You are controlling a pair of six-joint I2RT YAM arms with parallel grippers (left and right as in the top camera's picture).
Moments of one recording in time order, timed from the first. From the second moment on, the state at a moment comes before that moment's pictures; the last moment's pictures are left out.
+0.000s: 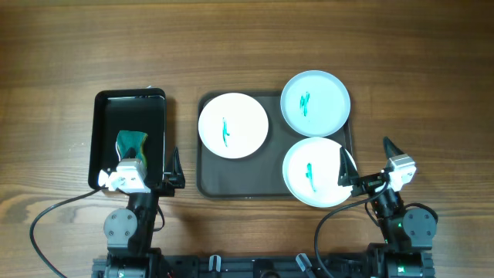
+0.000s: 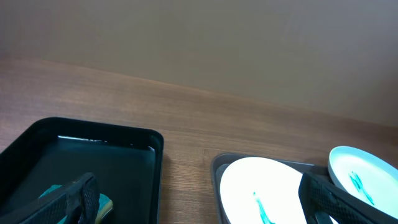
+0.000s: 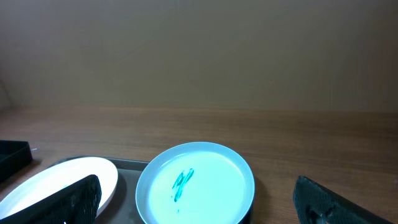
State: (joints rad) left arm -0.04 0.01 0.01 -0.07 0.03 -0.24; right arm -0.04 0.01 0.01 0.02 -0.29 0.08
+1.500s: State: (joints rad) left arm -0.01 0.01 0.01 -0.07 0.03 -0.20; right arm 0.01 0.01 0.01 0.01 -0.14 0.09
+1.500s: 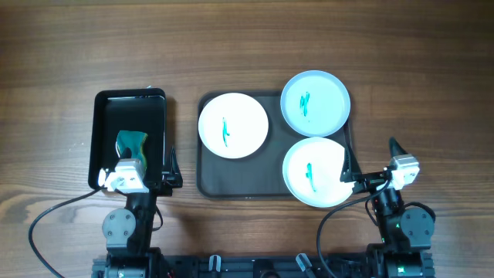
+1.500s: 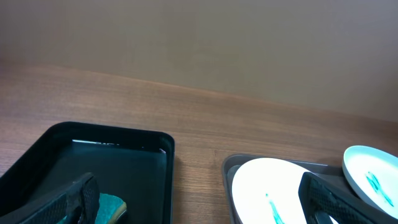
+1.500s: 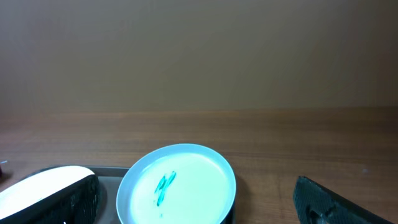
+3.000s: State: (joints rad) left arm -0.01 1.44 1.34 -1.05 -0.01 -0.40; right arm 0.42 1.76 1.12 -0.50 -0.35 0.48
